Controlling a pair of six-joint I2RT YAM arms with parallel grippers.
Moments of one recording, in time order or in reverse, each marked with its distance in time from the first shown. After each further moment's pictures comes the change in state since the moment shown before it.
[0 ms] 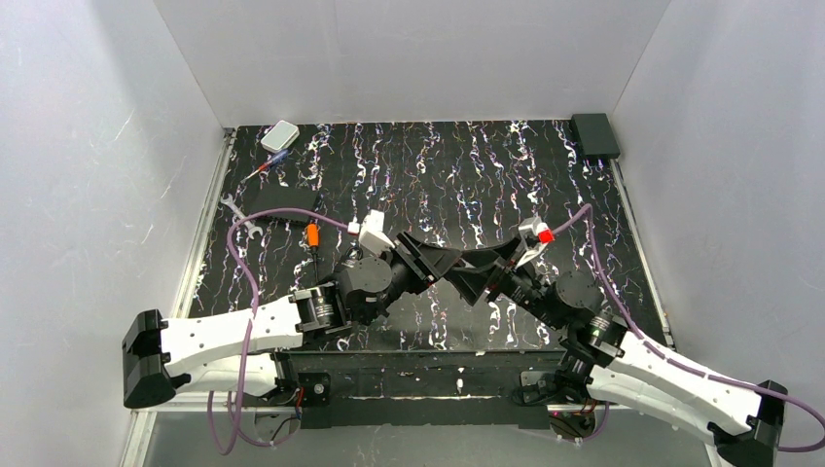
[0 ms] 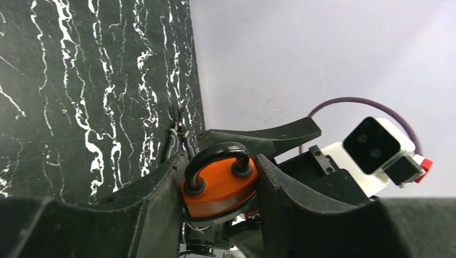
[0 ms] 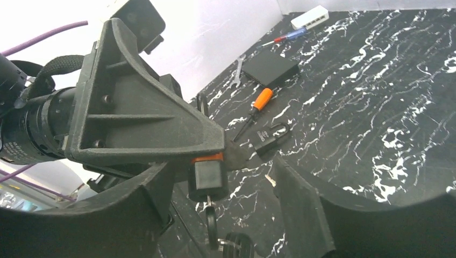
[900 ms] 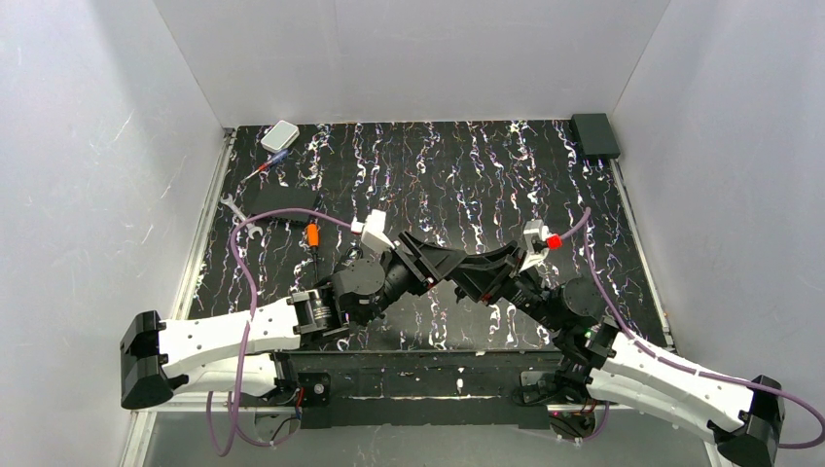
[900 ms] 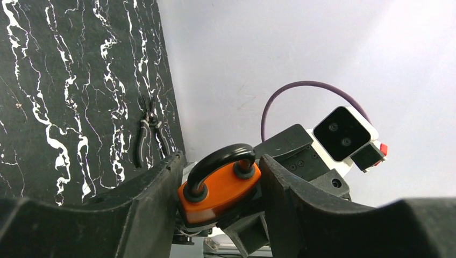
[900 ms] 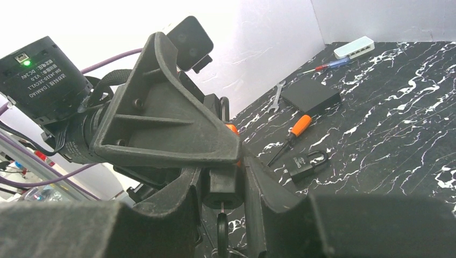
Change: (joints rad) left arm 0.000 -0.020 -0.019 0.081 0.069 0.001; right arm 0.002 0.010 -0.066 0.229 -0.071 0.045
